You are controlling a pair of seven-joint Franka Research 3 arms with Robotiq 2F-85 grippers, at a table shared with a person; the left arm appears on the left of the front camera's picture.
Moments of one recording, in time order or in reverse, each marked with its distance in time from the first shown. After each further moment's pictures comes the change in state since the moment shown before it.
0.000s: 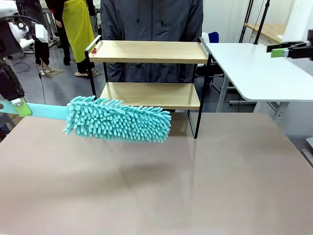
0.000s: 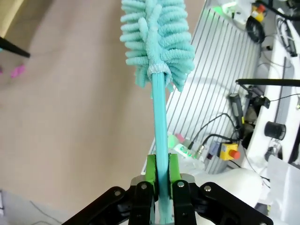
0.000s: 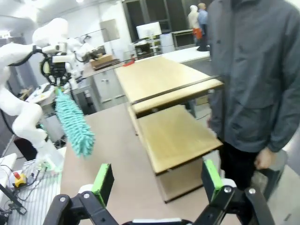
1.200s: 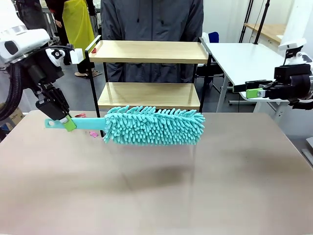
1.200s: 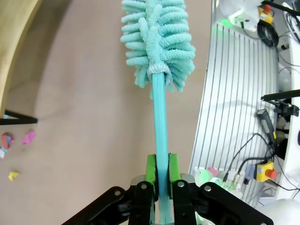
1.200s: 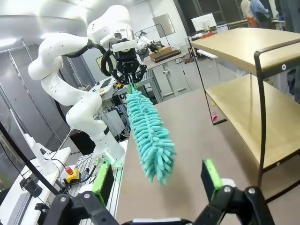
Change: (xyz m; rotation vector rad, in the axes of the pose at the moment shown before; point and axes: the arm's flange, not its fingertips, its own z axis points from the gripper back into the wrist) left arm 0.043 0.005 -0.070 0.078 -0.121 -0.223; right arm -0.079 0.091 -0.087 0.309 0.019 -0.128
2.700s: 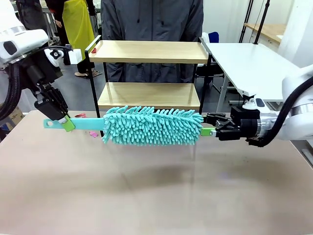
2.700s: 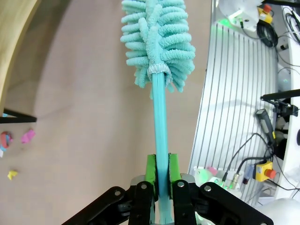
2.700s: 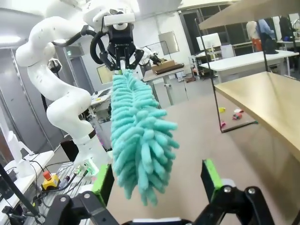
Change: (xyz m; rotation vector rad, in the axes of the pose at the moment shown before) left arm -0.002 0.001 0.000 -0.005 0.001 0.004; right arm -0.110 -0.024 -0.125 0.028 -0.120 0.075
